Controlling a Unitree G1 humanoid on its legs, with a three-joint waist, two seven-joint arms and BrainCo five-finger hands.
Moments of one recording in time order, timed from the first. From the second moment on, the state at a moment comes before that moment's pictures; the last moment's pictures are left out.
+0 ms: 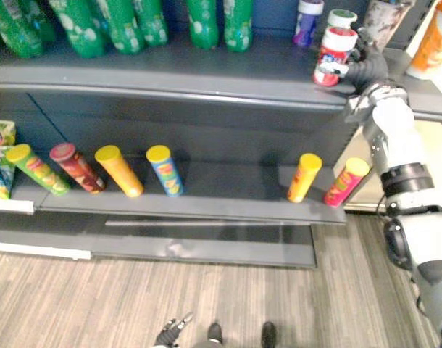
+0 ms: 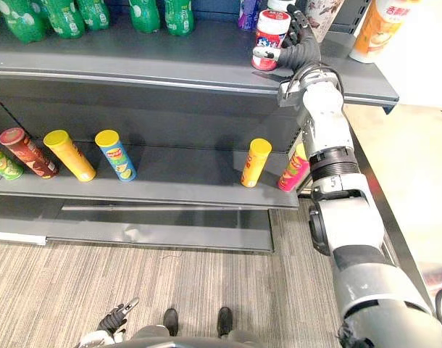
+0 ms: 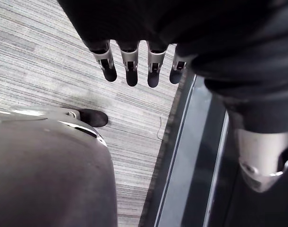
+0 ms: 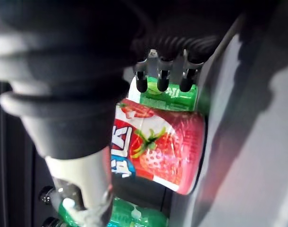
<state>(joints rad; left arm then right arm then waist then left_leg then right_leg) 0.10 0.14 0.14 1.06 -0.15 -0.07 -0.04 -1.15 -0.46 0.05 0.76 0.31 -0.03 0.05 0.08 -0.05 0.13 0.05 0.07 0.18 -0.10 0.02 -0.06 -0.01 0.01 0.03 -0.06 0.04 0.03</state>
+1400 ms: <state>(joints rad) 0.16 0.15 0.20 1.11 -0.10 -0.08 -0.01 0.13 -0.11 -0.20 -0.37 0.35 -0.26 0.04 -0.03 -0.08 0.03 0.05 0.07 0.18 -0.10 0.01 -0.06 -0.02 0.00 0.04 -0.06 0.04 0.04</state>
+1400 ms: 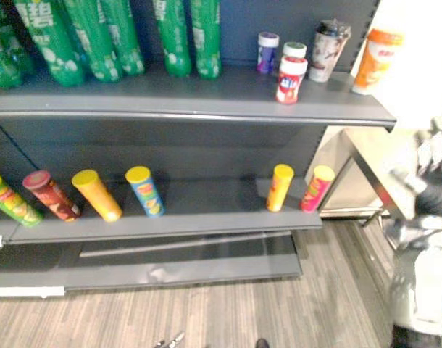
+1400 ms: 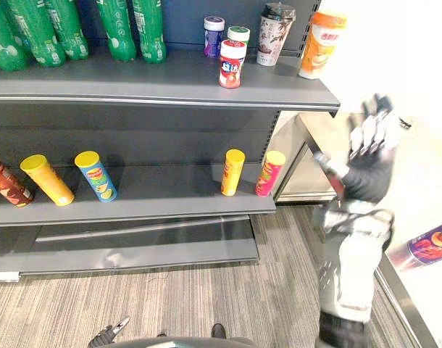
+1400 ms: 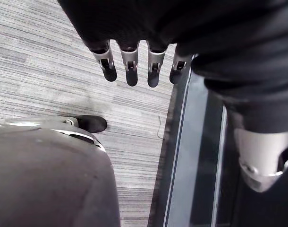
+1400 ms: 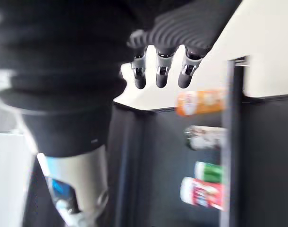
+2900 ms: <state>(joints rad) 0.11 0.07 0.26 1.10 -0.15 -0.11 0.00 0.18 0.01 -0.51 1.01 0.28 -0.11 0.03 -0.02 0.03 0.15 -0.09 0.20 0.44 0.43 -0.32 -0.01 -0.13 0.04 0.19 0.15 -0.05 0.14</state>
